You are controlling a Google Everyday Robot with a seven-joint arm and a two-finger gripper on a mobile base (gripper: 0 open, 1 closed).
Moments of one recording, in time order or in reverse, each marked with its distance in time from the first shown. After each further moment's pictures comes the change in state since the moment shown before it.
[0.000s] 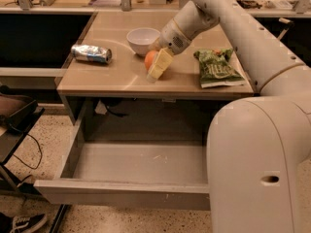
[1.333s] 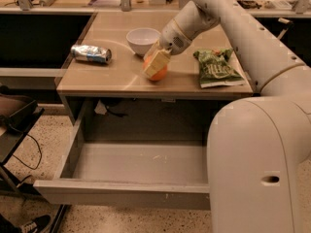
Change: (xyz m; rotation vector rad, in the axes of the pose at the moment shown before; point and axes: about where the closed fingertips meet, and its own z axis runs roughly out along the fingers) arm 0.000 0.000 0.001 -0.001 0.000 0.000
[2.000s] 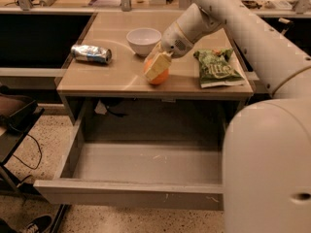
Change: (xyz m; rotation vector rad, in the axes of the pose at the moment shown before) arm 0.000 0.016 -0.002 0.007 -0.019 0.014
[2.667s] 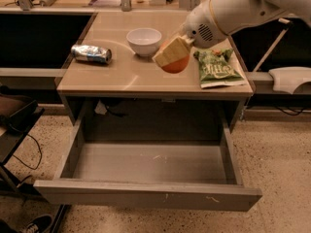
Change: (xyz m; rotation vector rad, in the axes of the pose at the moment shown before) arm -0.038 0.087 -0.103 0.348 -0.100 0.160
